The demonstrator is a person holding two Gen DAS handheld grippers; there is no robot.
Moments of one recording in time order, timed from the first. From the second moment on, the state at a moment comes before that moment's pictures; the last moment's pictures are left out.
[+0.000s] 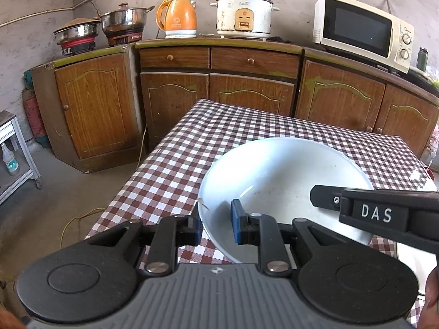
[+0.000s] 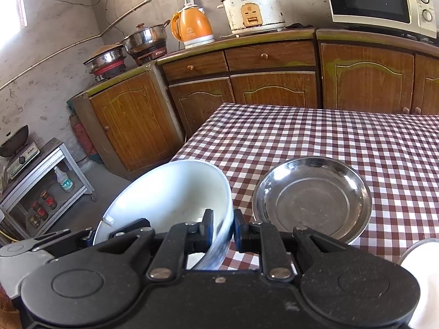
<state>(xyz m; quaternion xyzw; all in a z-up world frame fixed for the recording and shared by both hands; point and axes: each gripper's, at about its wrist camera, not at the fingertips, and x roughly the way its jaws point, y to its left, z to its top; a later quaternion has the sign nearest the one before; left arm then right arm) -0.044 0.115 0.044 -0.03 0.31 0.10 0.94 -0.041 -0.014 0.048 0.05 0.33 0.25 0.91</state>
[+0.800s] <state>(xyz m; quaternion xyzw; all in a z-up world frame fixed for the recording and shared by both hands) -0.051 0.096 0.036 -0.02 0.32 0.07 0.94 -0.052 -0.038 0.038 0.06 0.34 0.23 0.91</state>
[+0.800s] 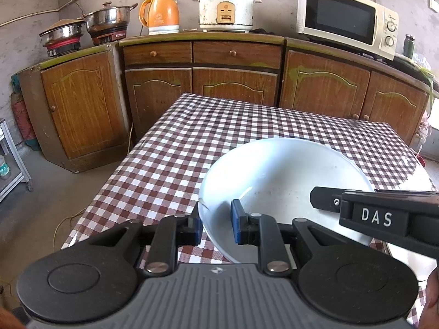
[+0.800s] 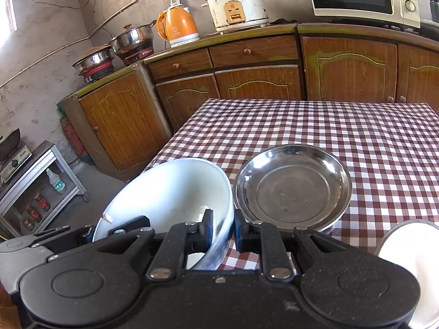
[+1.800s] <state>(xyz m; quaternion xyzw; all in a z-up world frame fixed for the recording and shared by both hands) -0.057 0.071 0.034 -0.01 0.33 0.03 0.94 -0.071 -0.072 0.036 0.07 0.34 0.20 0.91</state>
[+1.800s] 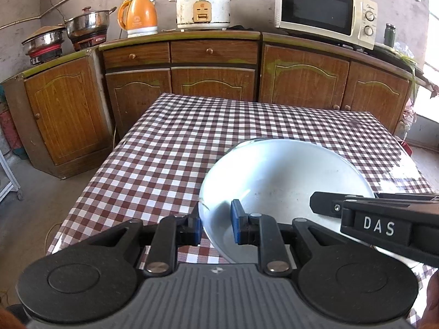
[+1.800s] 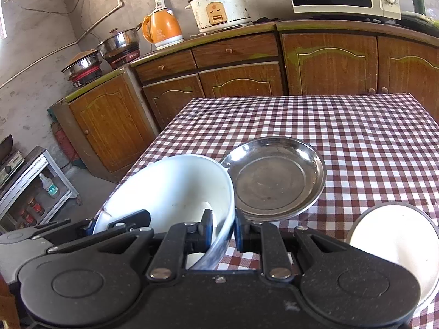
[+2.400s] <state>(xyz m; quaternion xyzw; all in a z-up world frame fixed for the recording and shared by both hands) -0.059 0.055 0.029 0.00 0.33 0.01 0.94 -0.081 -0.089 0.033 0.08 0.35 0.18 0.92</state>
